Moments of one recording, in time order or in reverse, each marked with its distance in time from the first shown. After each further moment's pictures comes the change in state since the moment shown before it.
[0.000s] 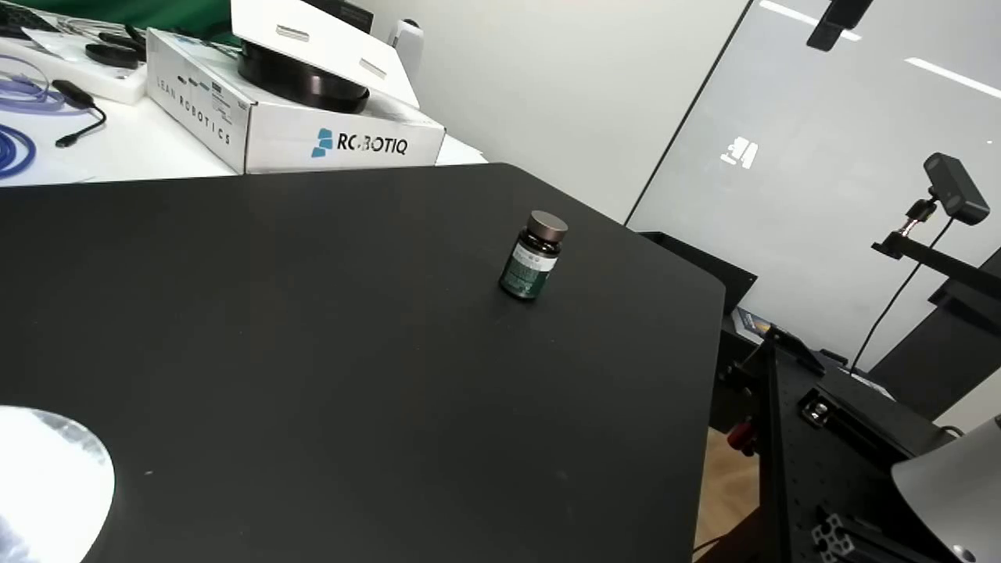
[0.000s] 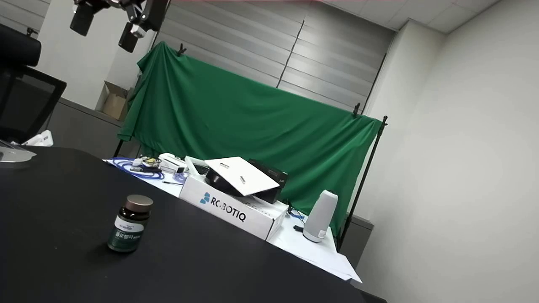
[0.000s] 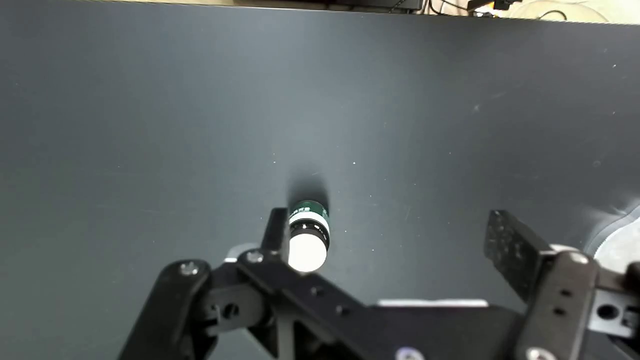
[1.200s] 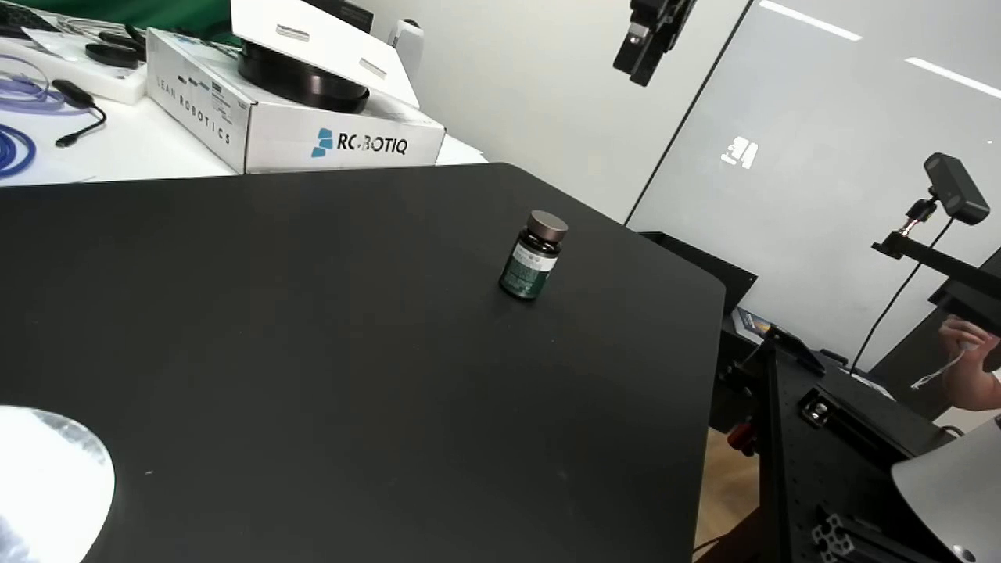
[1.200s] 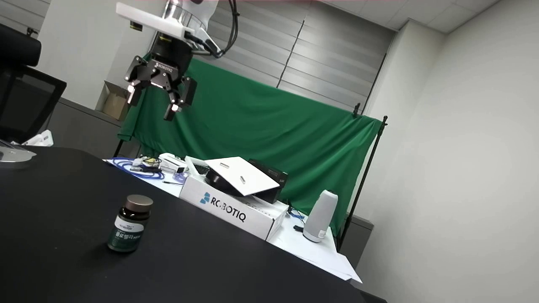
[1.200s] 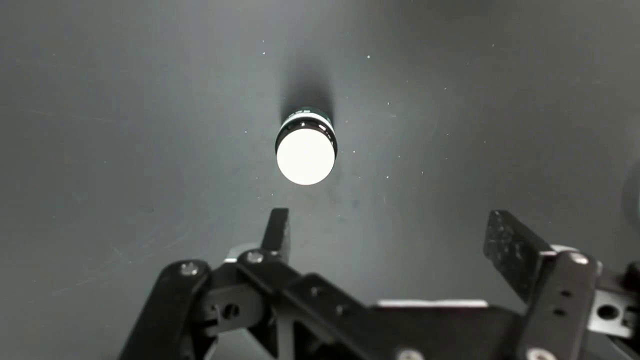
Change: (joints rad) arm 0.000 0.512 -0.019 0.236 0.029 0.305 -0.058
